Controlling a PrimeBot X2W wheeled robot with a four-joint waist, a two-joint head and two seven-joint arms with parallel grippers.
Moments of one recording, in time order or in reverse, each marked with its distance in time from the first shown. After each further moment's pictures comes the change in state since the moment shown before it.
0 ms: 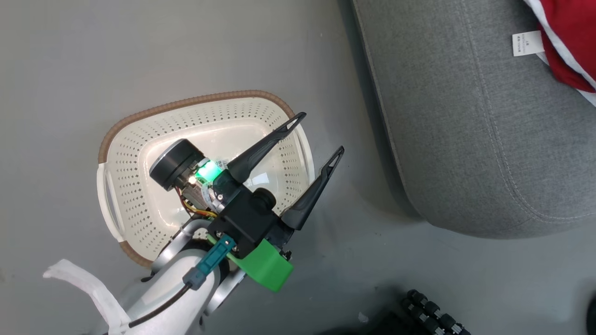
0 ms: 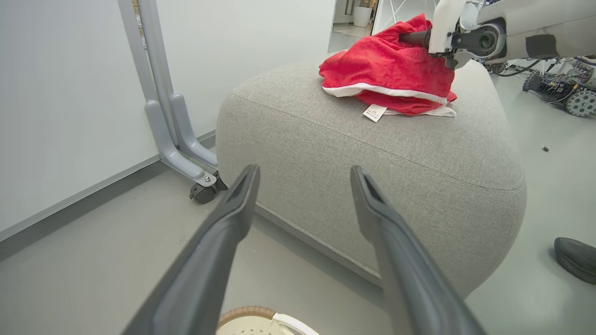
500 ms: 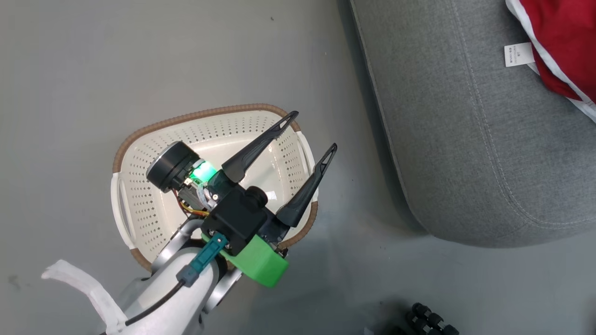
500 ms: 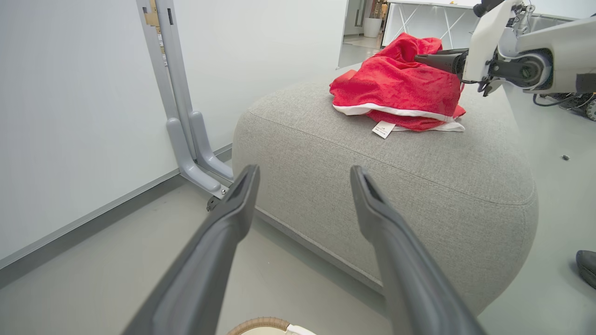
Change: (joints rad) left arm 0.000 -0.002 0.004 0.040 -0.016 0.021 -0.046; right arm 0.244 0.065 -0.125 -0.240 -0.109 0.000 -0.001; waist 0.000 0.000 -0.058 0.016
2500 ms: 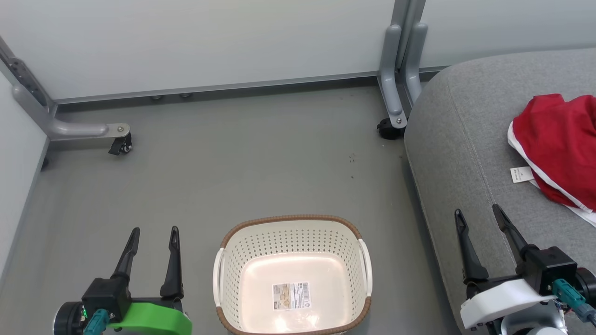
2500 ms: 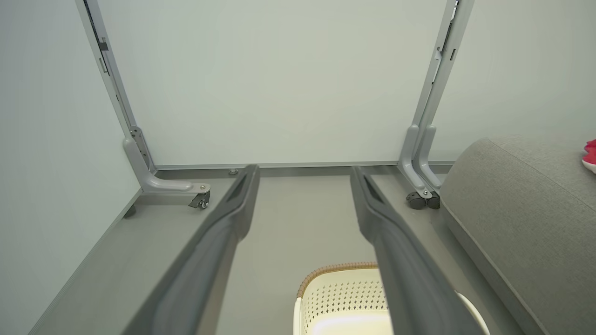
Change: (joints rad) left arm 0.491 -0.124 0.518 0.266 -0.100 0.088 -0.158; right arm 0.844 0.399 0.147 -0.781 -0.310 0.000 0.160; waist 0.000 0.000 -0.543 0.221
